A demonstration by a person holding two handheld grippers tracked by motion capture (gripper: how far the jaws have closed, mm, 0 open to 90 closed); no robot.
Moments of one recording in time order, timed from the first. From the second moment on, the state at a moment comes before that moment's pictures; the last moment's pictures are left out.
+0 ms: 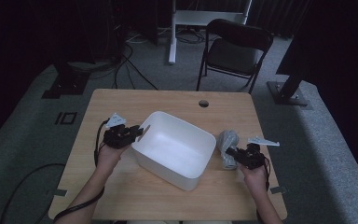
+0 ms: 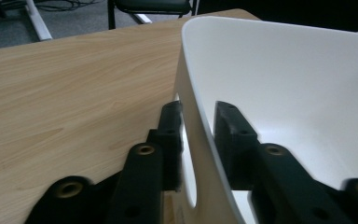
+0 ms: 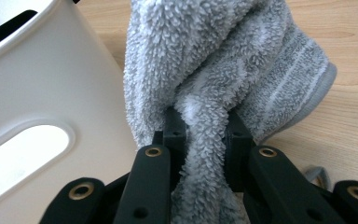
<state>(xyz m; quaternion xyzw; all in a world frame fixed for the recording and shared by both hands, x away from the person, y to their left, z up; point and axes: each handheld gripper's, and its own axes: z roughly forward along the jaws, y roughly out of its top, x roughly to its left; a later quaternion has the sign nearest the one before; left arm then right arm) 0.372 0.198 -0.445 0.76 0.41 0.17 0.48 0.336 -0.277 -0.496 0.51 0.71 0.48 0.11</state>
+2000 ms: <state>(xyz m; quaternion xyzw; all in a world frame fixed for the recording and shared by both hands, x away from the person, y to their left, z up) 0.340 0.200 -0.440 0.71 0.49 0.21 0.46 0.334 -0.270 -0.491 0.49 0.71 0.49 0.11</state>
